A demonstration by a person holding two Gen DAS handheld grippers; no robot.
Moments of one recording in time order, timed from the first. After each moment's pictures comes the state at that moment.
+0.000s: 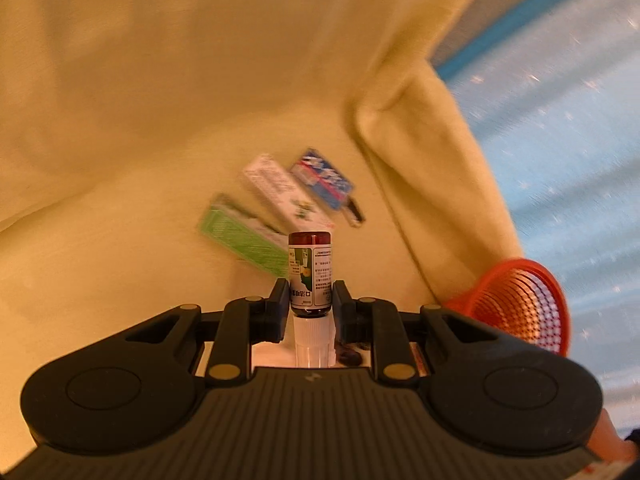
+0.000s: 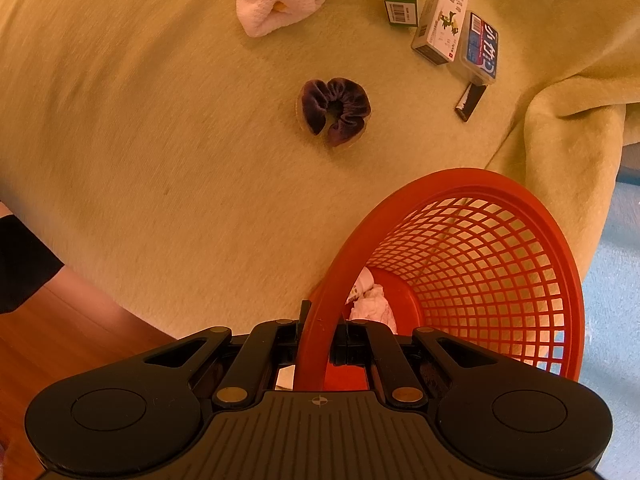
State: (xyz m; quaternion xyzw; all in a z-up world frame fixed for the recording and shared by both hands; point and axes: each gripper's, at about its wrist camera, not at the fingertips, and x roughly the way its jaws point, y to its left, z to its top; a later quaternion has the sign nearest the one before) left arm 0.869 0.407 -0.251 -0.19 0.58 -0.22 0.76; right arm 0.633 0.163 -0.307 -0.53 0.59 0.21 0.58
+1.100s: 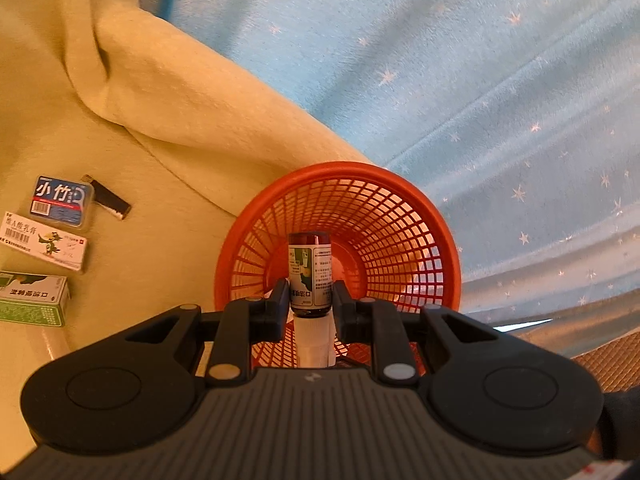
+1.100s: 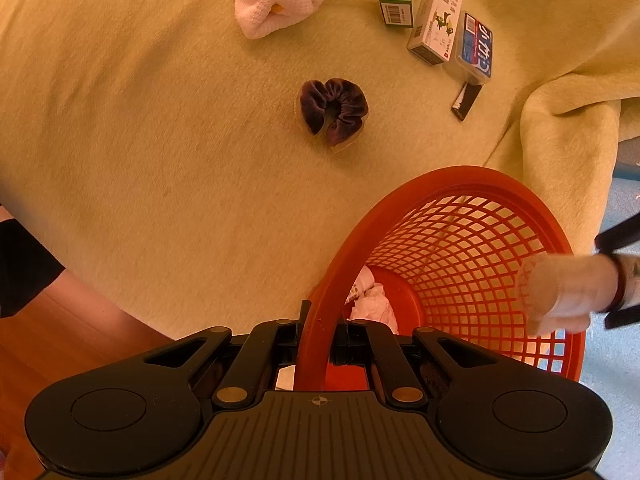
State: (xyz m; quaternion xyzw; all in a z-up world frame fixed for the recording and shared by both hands) left arm 0.823 0.179 -0.191 -0.03 0.58 -0.43 0.70; right arm 0.631 0.159 -0.305 -0.52 0.58 0.21 0.59
